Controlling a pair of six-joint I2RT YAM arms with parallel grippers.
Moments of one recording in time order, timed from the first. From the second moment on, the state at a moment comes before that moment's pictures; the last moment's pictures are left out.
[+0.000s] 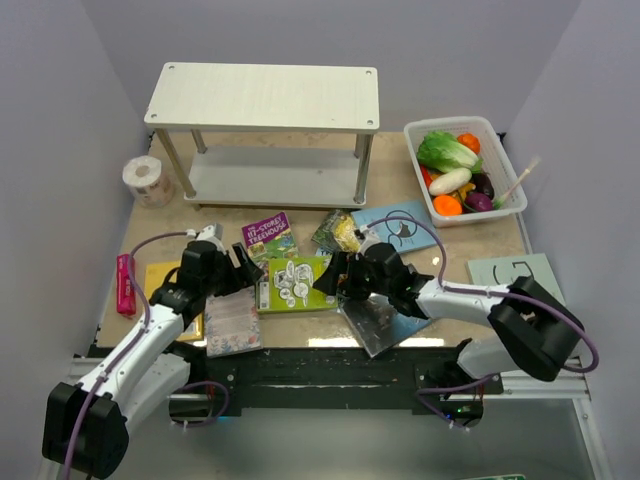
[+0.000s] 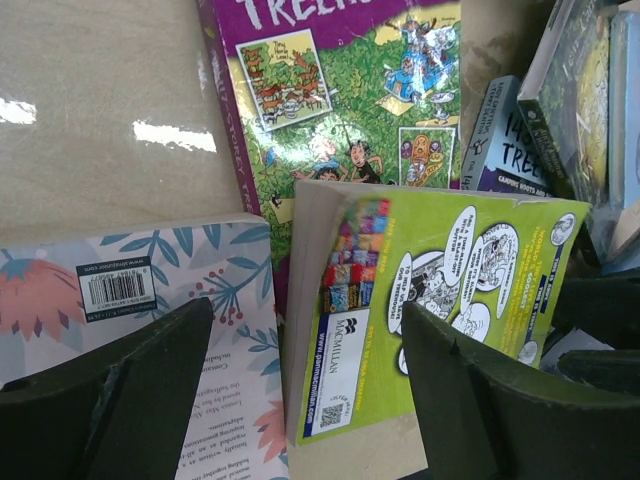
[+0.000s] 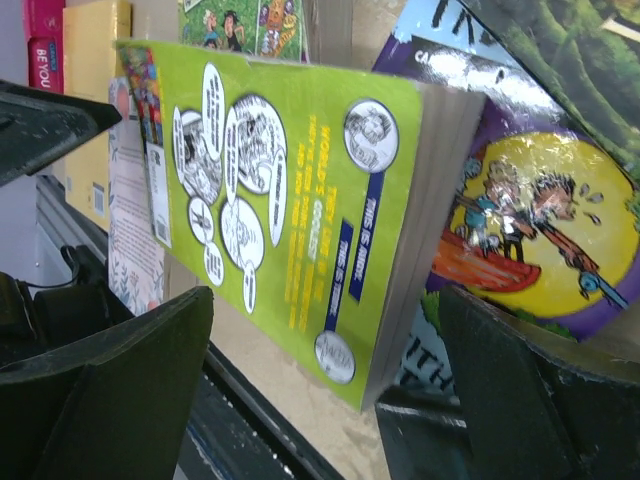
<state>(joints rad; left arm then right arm) -0.30 0.83 0.42 -0.30 0.09 -0.65 0.80 1.36 0.50 0.29 -0.13 0.82</state>
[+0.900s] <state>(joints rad) -0.32 0.94 0.34 -0.14 0.08 -0.69 0.79 1.57 0.52 0.56 -0.25 0.84</state>
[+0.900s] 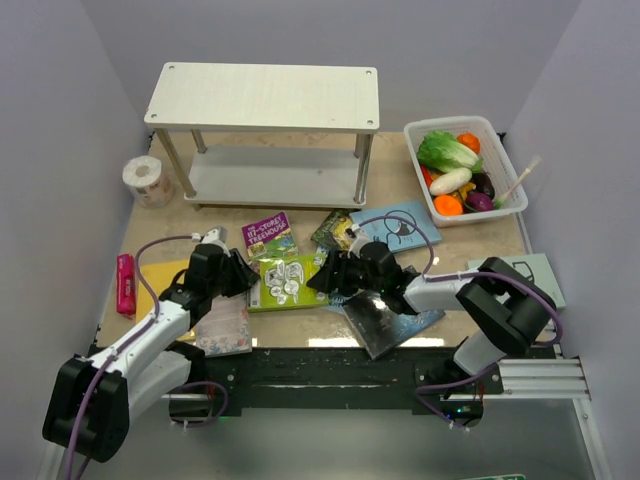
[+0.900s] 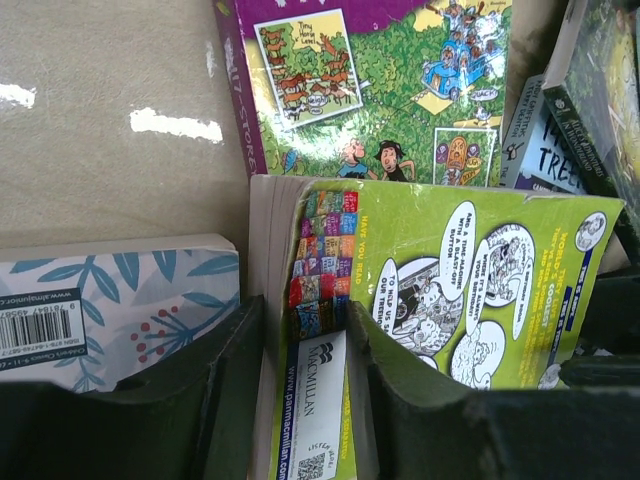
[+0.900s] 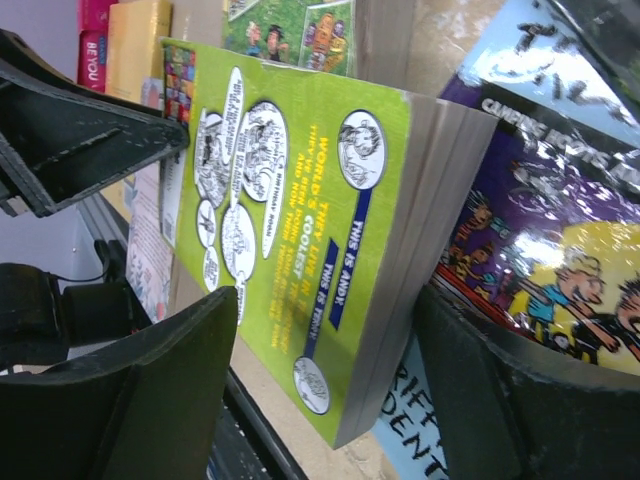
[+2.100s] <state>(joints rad) -0.43 1.05 0.30 0.11 0.04 -0.78 0.82 1.44 0.44 0.41 -0.22 0.85</state>
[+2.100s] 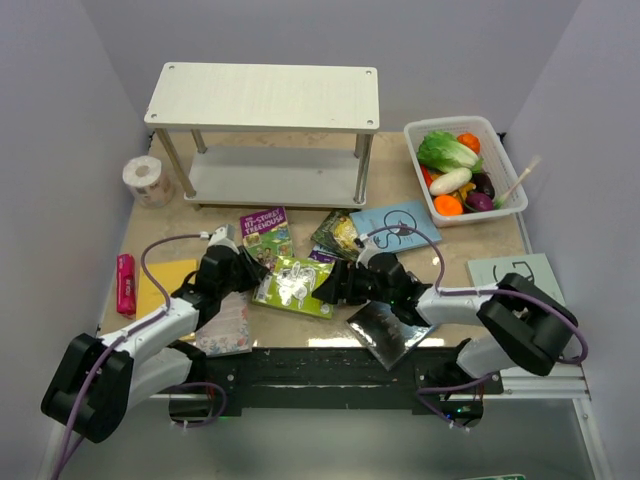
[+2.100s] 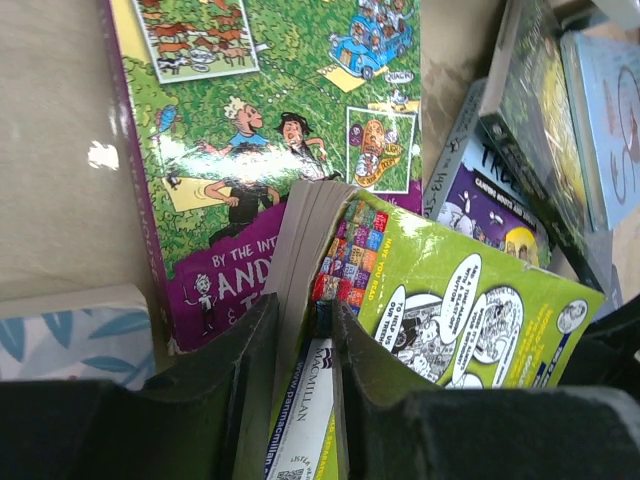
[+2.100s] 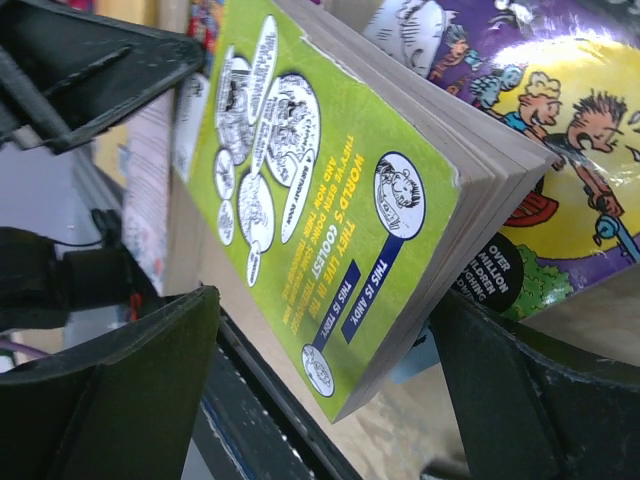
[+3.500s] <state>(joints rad) -0.46 0.80 0.60 -0.33 -0.07 -0.75 0.87 0.82 0.71 -0.30 -0.17 0.78</state>
